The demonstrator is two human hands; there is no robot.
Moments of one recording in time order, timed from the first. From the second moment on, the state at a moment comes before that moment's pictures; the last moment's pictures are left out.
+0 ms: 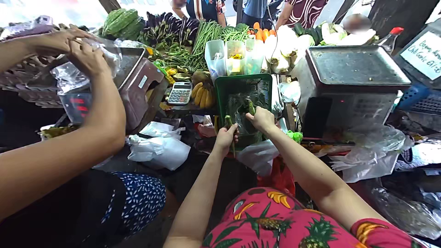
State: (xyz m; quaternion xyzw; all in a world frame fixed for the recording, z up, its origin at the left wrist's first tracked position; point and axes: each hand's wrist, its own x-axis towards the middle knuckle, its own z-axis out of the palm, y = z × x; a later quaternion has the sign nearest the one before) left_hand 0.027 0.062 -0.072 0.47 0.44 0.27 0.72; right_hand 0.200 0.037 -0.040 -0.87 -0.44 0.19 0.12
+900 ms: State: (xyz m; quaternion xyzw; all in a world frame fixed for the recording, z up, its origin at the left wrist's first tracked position) left_hand -0.017 0.004 -0.117 0.35 0.44 0.33 0.76; right_hand 0.189 0.077 -0.043 -0.83 -0.54 0.09 -0.02
